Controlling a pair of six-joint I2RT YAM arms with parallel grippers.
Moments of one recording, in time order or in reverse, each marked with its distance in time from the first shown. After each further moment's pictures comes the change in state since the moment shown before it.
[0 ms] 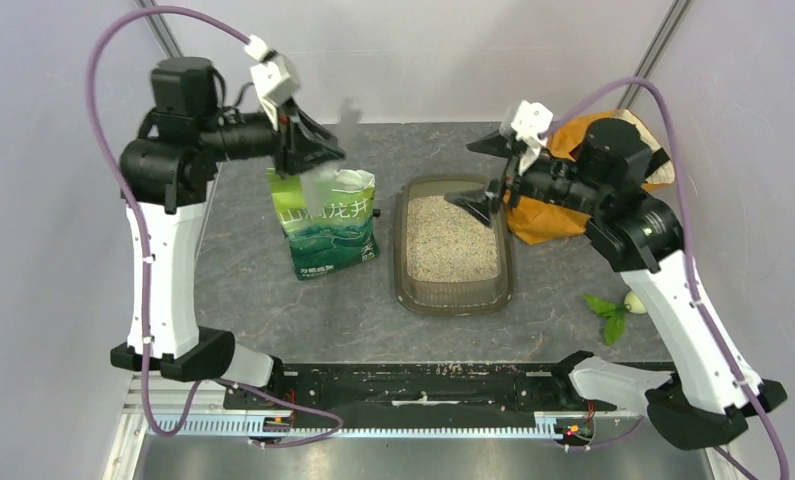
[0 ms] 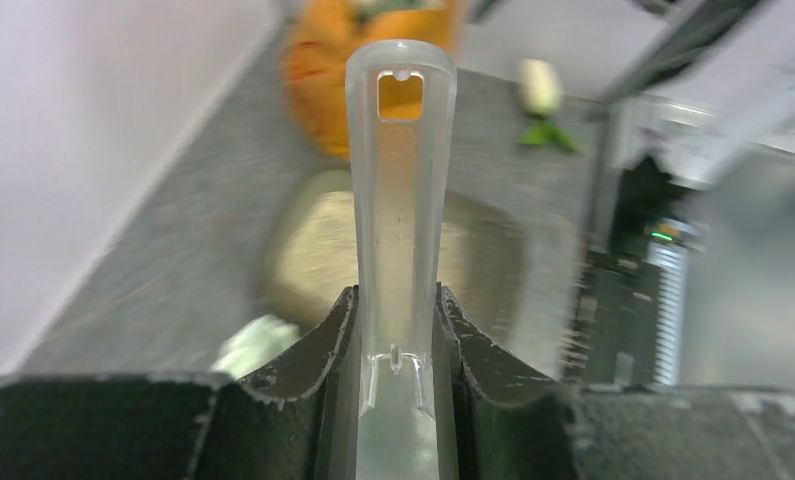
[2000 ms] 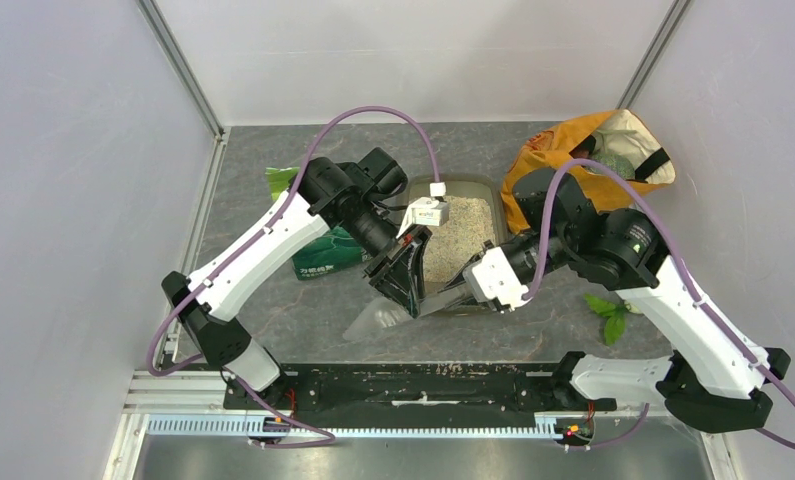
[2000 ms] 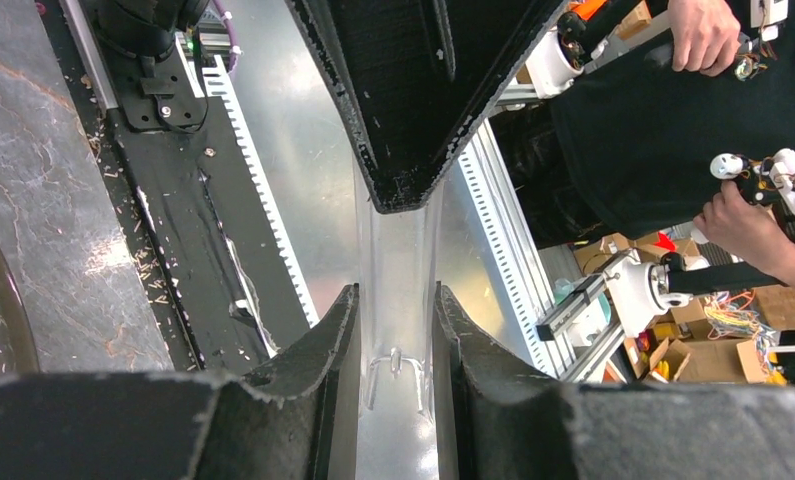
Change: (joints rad) left arm -0.701 0.119 -0.420 -0.336 0.311 0.187; right arm 0.357 -0.002 0.073 -0.695 -0.320 -0.832
